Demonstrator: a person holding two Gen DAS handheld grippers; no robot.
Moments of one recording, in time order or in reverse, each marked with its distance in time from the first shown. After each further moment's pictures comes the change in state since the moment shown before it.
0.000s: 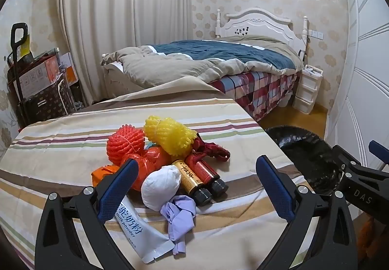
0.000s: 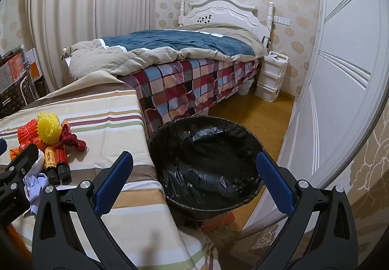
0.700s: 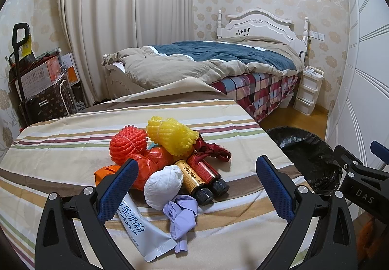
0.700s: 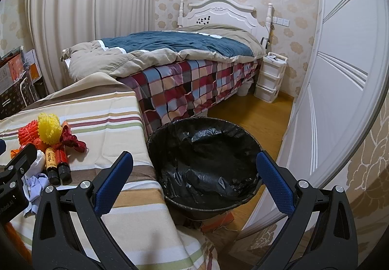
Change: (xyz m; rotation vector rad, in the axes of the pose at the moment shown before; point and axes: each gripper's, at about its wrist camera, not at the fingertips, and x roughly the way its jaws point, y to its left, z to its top) left arm 0.000 0.000 0.000 -0.003 -0.003 -0.002; right arm -0.003 -0.002 0.001 -0.002 0.003 0.003
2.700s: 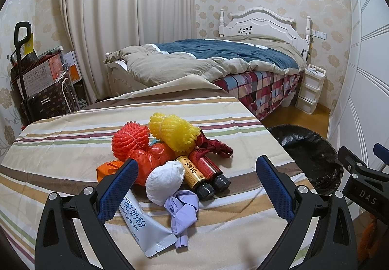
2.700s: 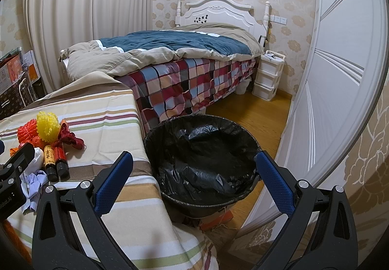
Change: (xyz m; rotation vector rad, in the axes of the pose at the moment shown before) left arm 0.000 0.000 0.000 0.001 0.002 0.004; right arm -0.002 -0.002 -0.003 0.002 -0.001 0.000
